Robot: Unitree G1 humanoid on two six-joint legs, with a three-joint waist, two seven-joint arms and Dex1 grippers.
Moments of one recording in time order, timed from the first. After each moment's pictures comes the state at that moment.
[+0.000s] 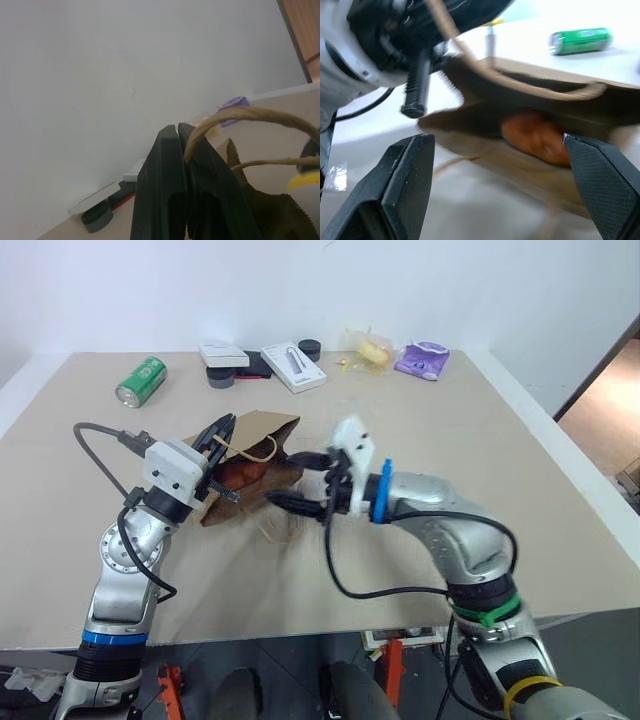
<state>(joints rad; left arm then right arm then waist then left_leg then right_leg) -0.30 0.39 0.08 -0.23 -0.12 -0.19 -0.40 -0.69 -0.32 0.14 -0.25 0.42 0.79 0.70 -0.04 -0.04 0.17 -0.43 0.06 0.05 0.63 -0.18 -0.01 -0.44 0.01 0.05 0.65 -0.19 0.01</state>
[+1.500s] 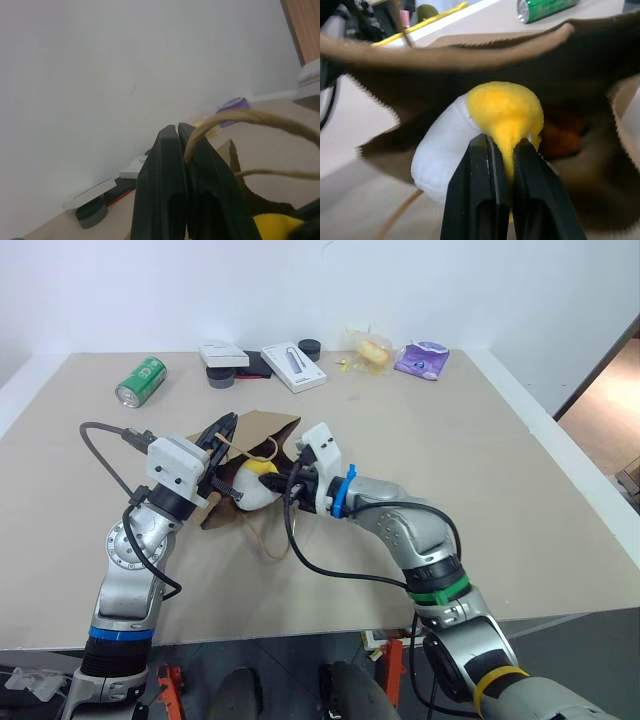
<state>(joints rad) -0.32 0.36 0.08 -0.21 -0.13 -0.17 -0.40 -0.83 -0.05 0.22 0.16 0.35 0.69 0.54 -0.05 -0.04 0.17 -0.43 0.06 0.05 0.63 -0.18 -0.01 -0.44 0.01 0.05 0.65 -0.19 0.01</state>
